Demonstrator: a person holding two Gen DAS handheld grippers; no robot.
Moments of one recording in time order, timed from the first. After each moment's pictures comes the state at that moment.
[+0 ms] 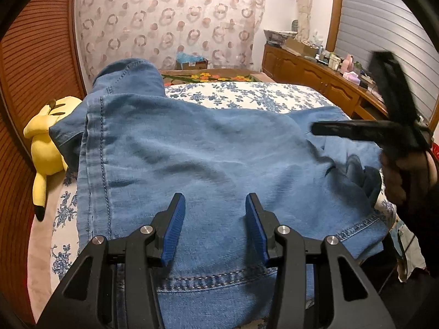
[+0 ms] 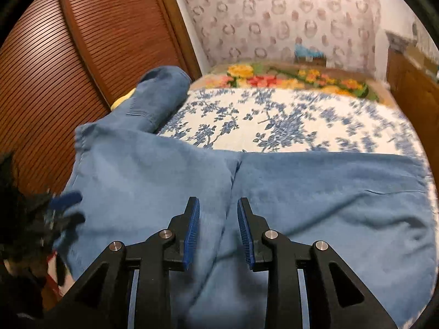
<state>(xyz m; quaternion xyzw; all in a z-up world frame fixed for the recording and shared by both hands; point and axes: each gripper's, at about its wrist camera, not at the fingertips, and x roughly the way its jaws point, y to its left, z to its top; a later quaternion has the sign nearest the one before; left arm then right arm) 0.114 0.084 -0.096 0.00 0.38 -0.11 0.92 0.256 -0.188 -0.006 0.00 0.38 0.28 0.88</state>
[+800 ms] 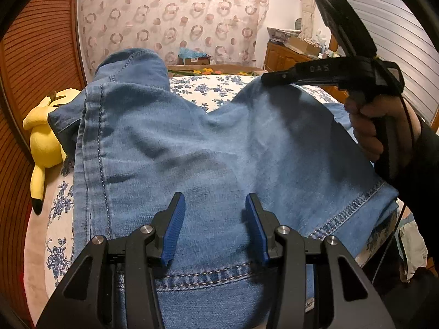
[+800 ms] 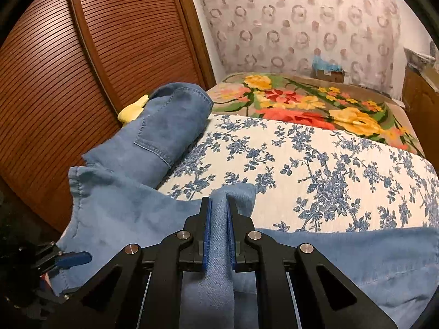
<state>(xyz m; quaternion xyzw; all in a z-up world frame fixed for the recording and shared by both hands) 0.113 0.088 -0.106 -0.01 0.38 -0.11 0.92 0.324 -0.117 0.002 -0.03 0.35 0.31 0.88</state>
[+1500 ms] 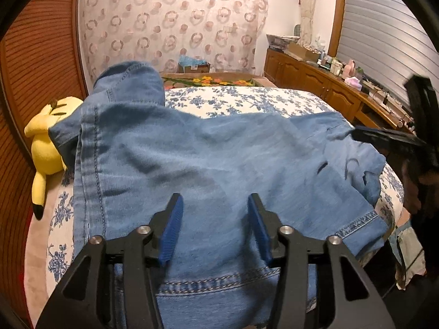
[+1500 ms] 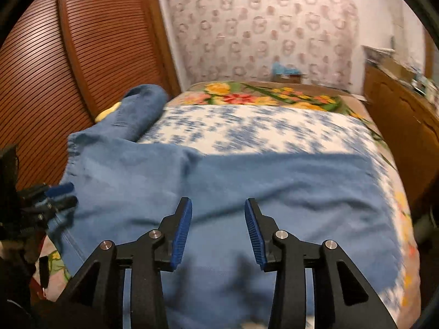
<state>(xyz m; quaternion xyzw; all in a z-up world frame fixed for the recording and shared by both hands) 0.111 0.076 -0.092 0.00 0.36 -0.10 0.93 0.205 -0.261 0.002 -0.01 0.32 0.22 0.92</state>
